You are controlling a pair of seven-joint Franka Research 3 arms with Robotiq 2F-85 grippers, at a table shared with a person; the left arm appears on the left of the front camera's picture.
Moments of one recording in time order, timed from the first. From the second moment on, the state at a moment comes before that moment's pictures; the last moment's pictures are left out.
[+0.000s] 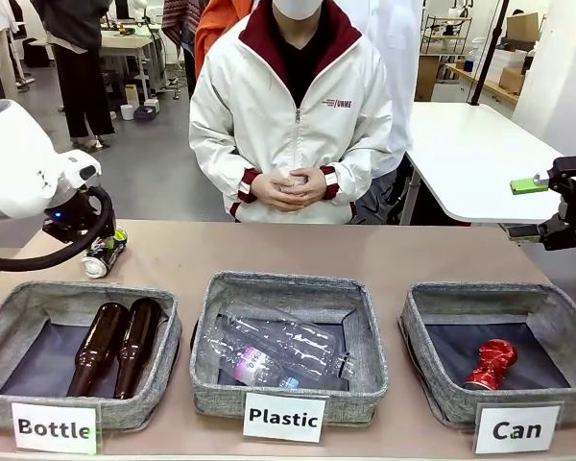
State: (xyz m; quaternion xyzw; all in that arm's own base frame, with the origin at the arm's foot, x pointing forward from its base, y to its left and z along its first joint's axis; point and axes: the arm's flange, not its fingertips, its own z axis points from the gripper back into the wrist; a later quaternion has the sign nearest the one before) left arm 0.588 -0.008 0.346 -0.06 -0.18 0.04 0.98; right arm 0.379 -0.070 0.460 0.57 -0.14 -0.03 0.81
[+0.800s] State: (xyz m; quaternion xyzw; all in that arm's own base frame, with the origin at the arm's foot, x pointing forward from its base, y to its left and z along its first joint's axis) left arm 0.589 -0.012 0.343 -0.06 -0.17 0.03 0.98; right arm 0.379 -0.070 0.460 0.57 -0.14 -0.03 0.81
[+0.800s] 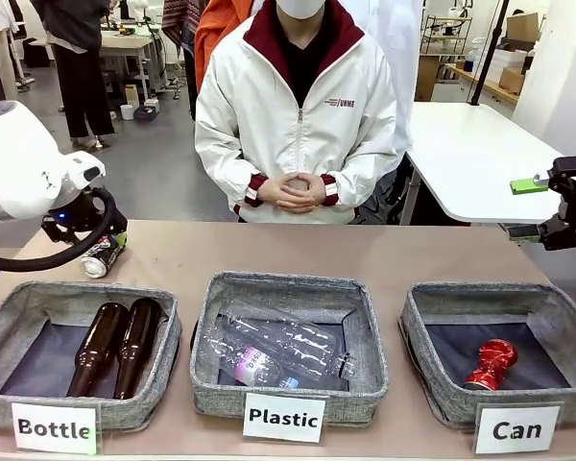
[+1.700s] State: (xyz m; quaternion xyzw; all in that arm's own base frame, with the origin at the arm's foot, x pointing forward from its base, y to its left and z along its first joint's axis) left arm 0.615 -0.014 0.305 -0.05 -0.11 -0.01 0.99; right arm 0.378 -0.070 0.460 0.57 -0.14 -0.03 0.81
